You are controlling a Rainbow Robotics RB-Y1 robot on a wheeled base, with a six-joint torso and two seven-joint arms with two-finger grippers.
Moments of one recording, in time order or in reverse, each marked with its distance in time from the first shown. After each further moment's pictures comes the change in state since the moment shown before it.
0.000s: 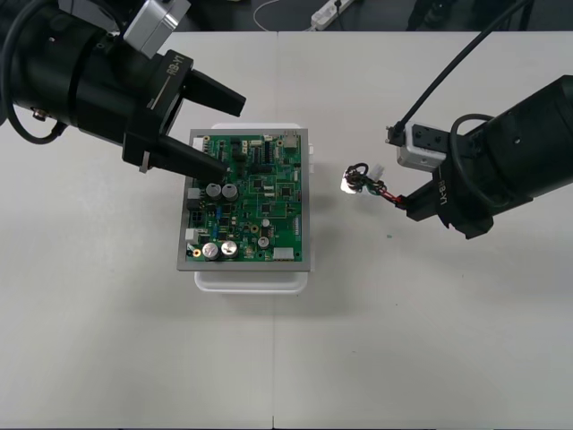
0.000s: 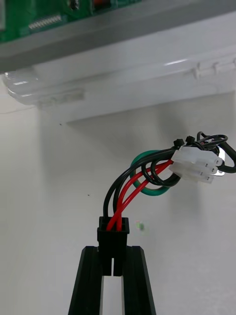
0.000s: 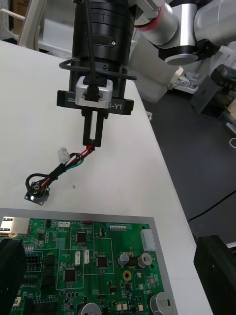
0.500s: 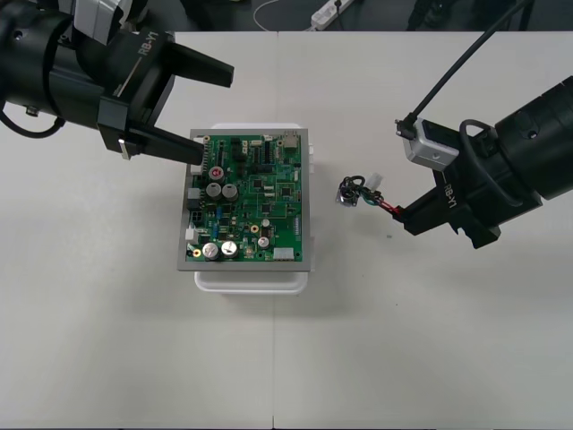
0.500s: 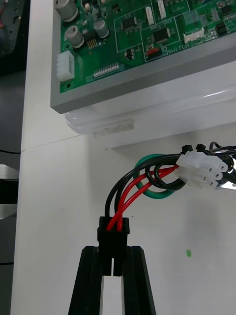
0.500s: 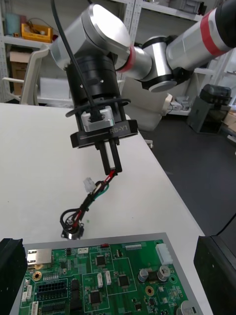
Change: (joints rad) right arm 0.000 -0.026 0.000 0.057 -0.225 0.000 -0.003; left arm 0.000 -0.001 0.021 0.138 0.175 -0.005 -0.300
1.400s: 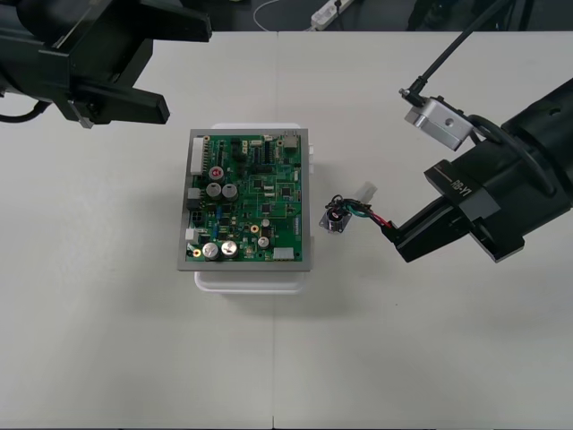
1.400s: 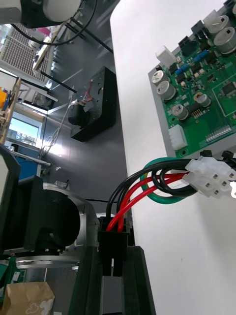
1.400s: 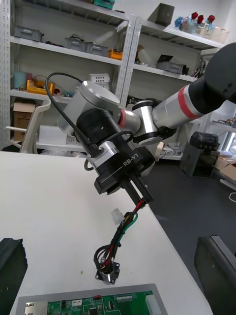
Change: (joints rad) right arm 0.000 -0.011 0.000 0.000 -0.401 0.000 -0.312; left arm 0.000 0.007 0.044 0.041 0.213 0.000 0.000
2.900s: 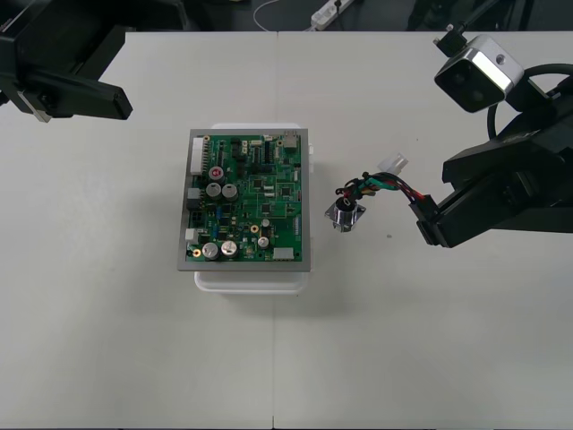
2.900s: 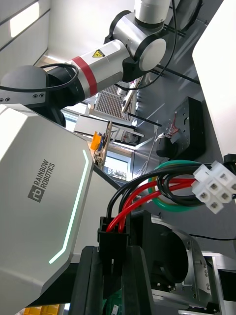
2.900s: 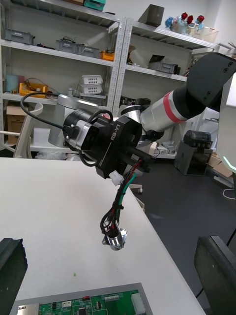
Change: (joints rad) right arm 0.000 -0.007 0.000 0.080 -0.417 0.000 -0.157; left arm 0.008 0.091 -0.008 -0.043 0.095 0.000 -0.001
